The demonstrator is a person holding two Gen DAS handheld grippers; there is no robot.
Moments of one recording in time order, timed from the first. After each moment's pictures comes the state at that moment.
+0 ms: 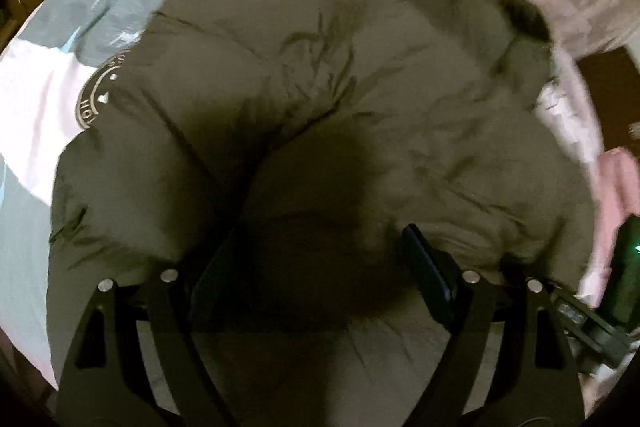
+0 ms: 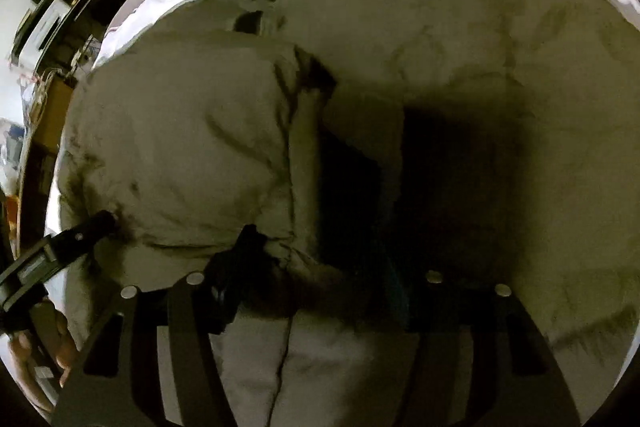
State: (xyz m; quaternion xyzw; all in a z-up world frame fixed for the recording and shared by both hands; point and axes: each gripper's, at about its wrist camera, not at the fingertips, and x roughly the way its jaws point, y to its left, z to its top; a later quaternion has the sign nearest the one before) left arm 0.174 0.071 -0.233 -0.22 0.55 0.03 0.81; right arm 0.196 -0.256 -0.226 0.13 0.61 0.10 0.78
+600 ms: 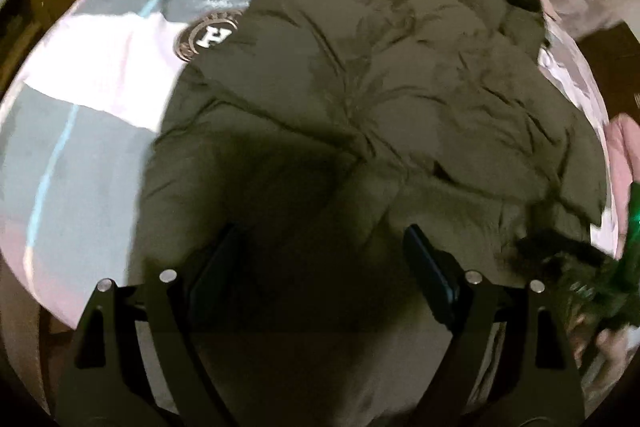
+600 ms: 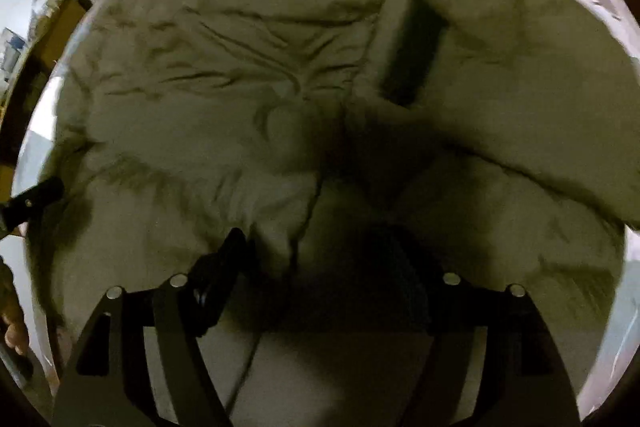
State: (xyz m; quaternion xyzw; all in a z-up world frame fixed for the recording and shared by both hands) left arm 0.074 0.094 -0.223 -0.15 0.56 0.05 0.81; right arm 0.120 -0.213 -0.220 -0.01 0.60 0.12 0.79
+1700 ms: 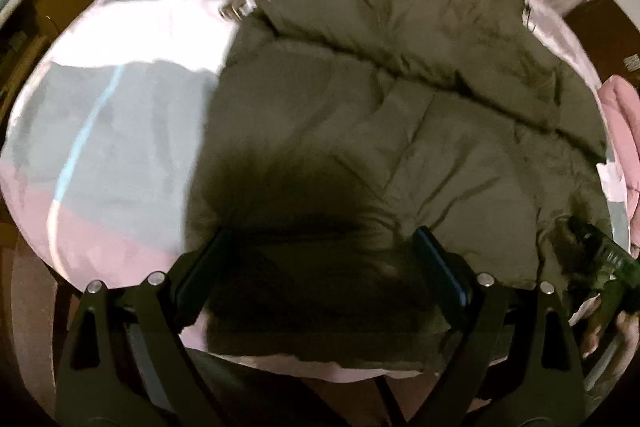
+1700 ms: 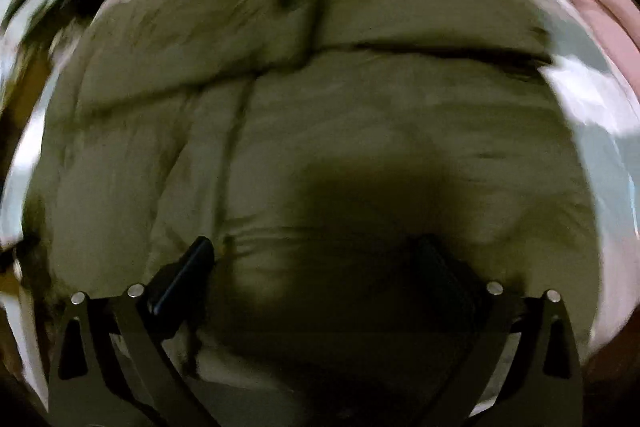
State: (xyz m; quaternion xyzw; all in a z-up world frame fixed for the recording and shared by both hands) left arm 0.002 0.119 -0.224 -0.12 0.54 0.04 0.83; right arm 0.029 -0.199 -0.243 0.07 0.54 -0.04 0.84
